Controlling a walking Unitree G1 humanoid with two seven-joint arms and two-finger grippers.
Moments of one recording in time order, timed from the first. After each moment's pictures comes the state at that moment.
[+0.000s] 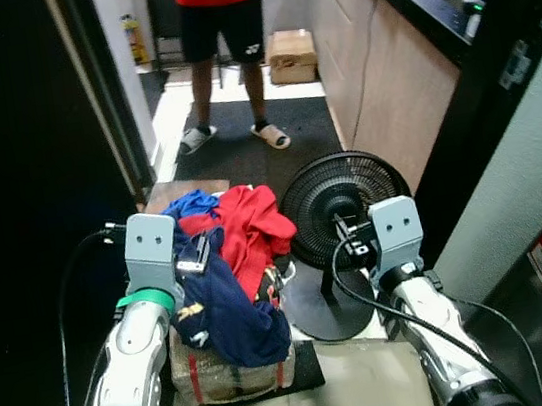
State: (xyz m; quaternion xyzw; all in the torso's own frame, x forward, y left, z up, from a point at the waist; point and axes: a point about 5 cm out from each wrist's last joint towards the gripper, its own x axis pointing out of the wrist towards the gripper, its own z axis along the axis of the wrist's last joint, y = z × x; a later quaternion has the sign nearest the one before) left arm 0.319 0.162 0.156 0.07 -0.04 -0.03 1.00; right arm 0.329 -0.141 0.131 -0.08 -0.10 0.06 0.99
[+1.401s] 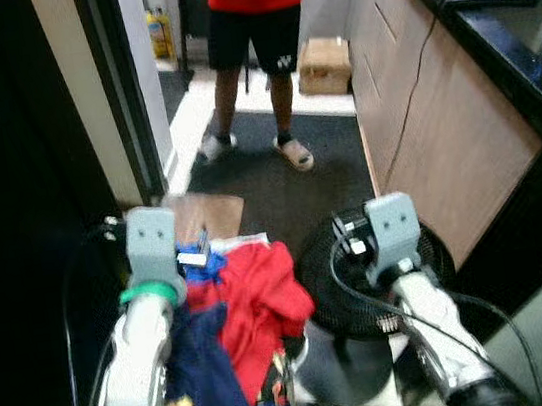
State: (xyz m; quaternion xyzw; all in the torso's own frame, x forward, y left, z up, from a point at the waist) left arm 0.324 0.166 0.154 0.08 -0.05 -0.01 1.00; right arm 0.331 -0.135 0.136 -0.08 -0.11 0.08 0.99
